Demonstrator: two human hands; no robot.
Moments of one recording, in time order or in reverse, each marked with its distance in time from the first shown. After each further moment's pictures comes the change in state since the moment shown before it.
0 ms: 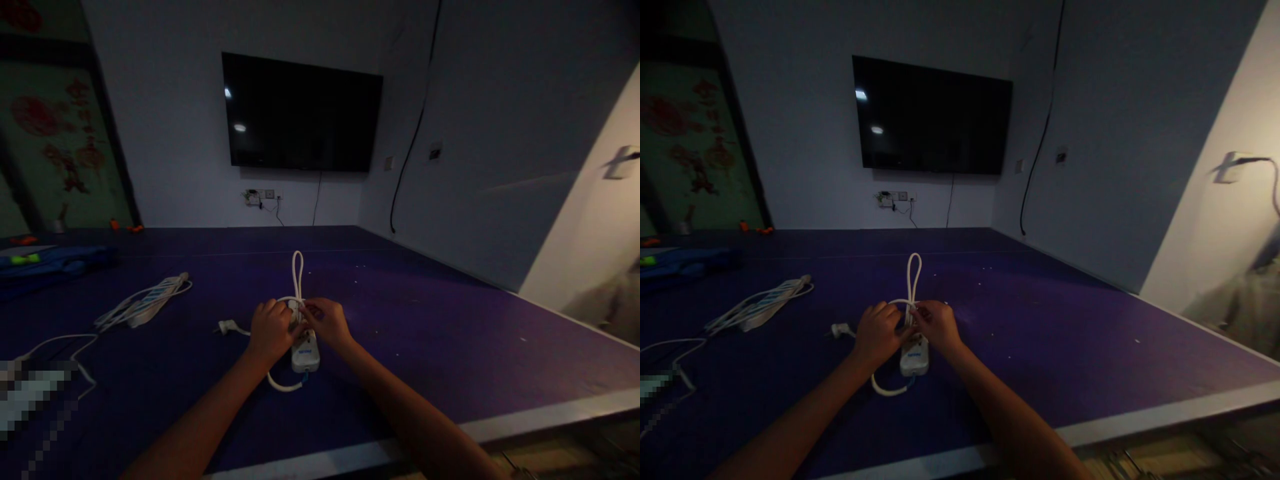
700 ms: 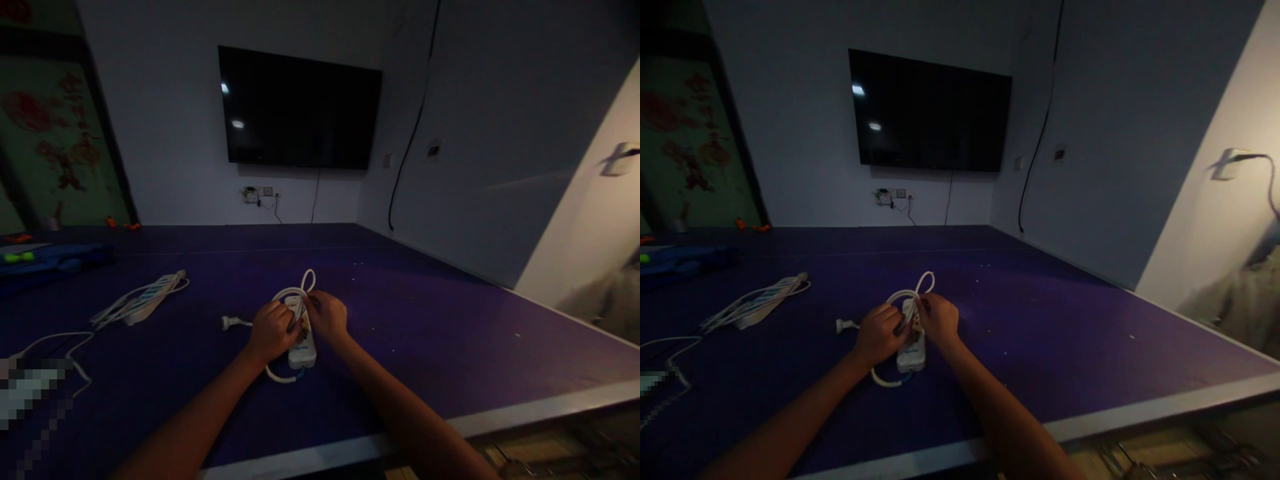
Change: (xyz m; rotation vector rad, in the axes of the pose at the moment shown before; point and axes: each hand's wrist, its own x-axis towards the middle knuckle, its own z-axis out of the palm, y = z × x) left_hand -0.003 0.000 0.013 -0.123 0.103 0.130; right_hand 0.003 -0.004 -0.008 -0.393 0.027 0.133
